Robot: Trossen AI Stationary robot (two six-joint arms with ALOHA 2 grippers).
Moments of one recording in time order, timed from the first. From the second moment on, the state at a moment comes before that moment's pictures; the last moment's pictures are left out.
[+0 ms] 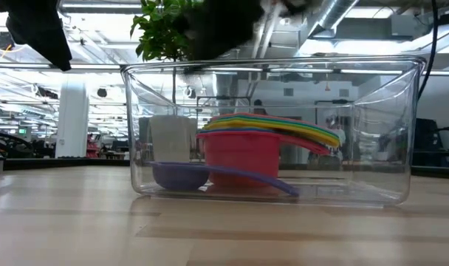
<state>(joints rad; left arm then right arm) -0.63 1.20 0.96 -1.05 -0.51 -1.17 0.26 2.07 1.77 -0.71 -0.05 -0.42</state>
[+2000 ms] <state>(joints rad) -0.63 1.20 0.96 -0.97 -0.53 -1.19 0.30 2.23 1.80 -0.70 0.12 -0.70</state>
